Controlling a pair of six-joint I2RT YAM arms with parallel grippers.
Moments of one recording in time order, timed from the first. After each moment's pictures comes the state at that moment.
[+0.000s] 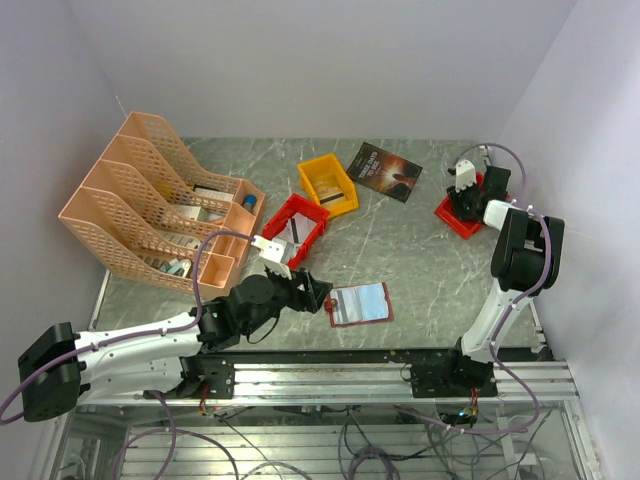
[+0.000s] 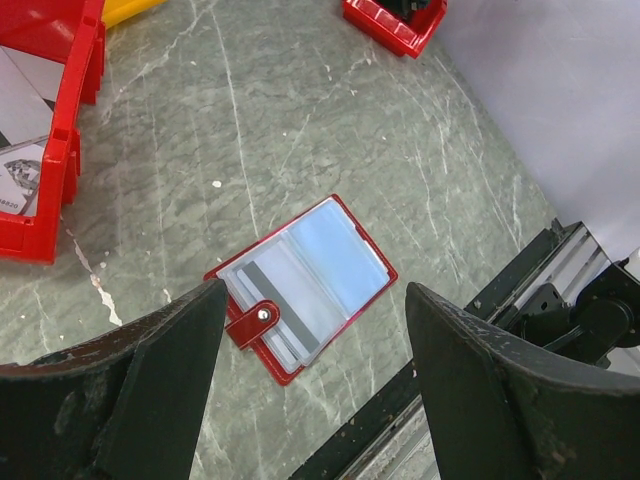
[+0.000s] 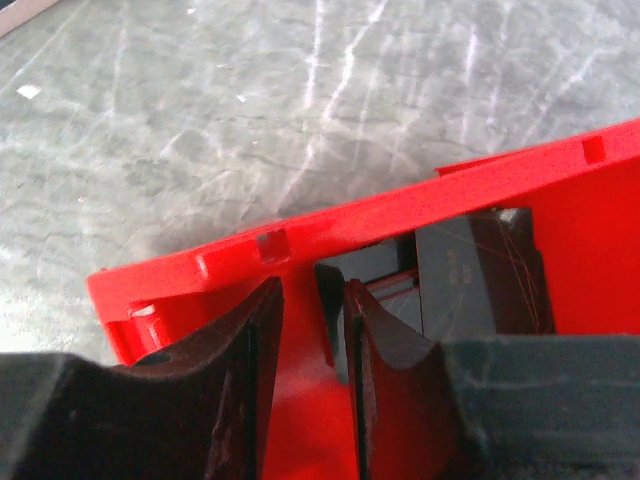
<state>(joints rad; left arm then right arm) -1.12 0.94 0.44 0.29 -0.36 -0.58 -0.25 1.99 1.22 0.03 -0.31 -0.61</state>
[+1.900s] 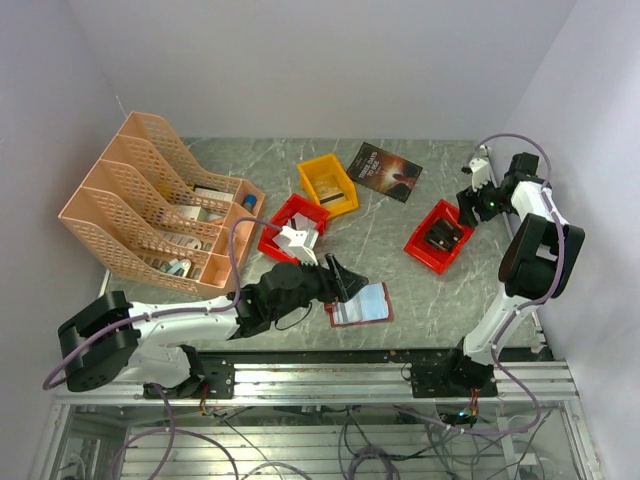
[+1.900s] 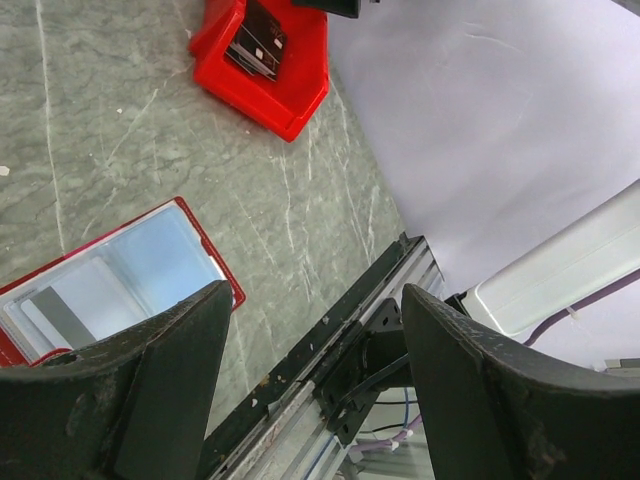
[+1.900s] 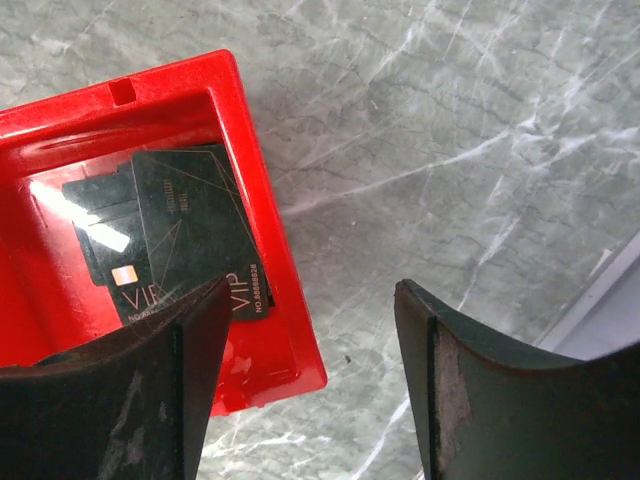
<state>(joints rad) -1.12 1.26 0.58 0.52 -0.19 -0.90 -0.35 1.92 1.47 -0.67 -0.51 -0.89</state>
